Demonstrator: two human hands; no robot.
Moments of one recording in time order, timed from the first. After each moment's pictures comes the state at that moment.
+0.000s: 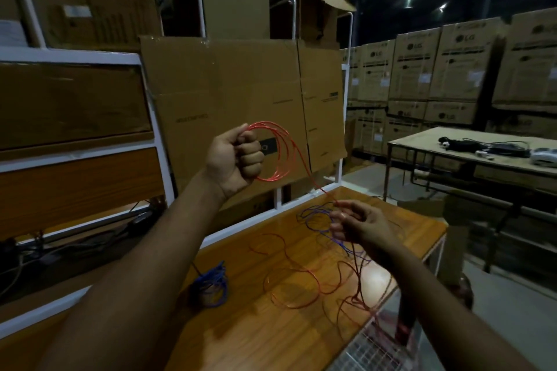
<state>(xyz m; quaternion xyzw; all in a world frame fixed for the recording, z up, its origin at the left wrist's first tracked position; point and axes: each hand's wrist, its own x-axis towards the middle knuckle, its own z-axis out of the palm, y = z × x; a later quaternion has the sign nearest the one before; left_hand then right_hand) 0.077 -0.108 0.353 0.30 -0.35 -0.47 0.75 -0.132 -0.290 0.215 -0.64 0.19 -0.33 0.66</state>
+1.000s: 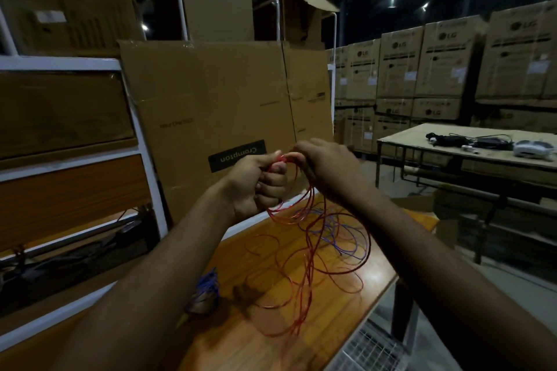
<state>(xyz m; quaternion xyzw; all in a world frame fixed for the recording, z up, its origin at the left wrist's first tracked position) 0.043 -0.129 0.337 0.42 -0.40 -0.57 0.58 -0.098 -0.246 0.338 -0.91 0.16 -0.39 -0.06</state>
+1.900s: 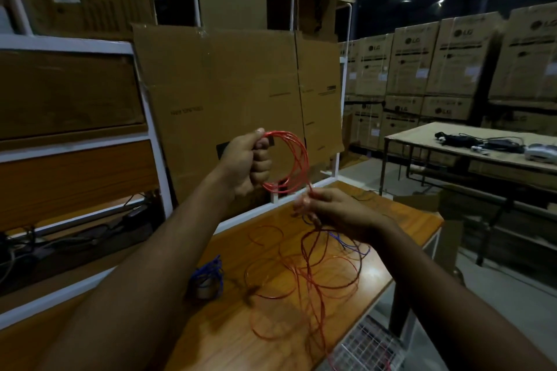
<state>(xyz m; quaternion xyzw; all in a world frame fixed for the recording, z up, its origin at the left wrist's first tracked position) 0.063 -0.126 0.337 0.45 -0.37 -0.40 0.71 -0.108 -0.260 0.264 -0.79 0.08 -0.15 0.59</state>
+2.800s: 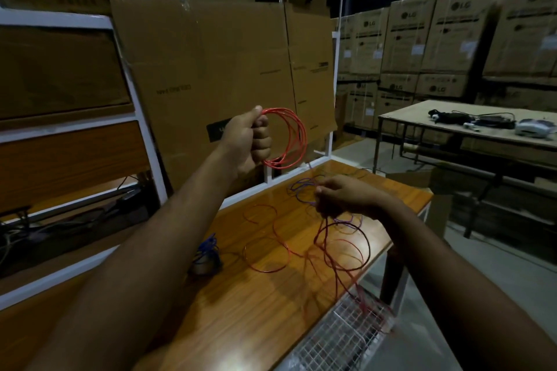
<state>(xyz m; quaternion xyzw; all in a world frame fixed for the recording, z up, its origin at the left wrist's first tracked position) 0.046 -0.138 0.333 0.45 -0.35 -0.39 0.73 -0.135 -0.273 0.258 -0.88 0.20 -0.10 0.42</state>
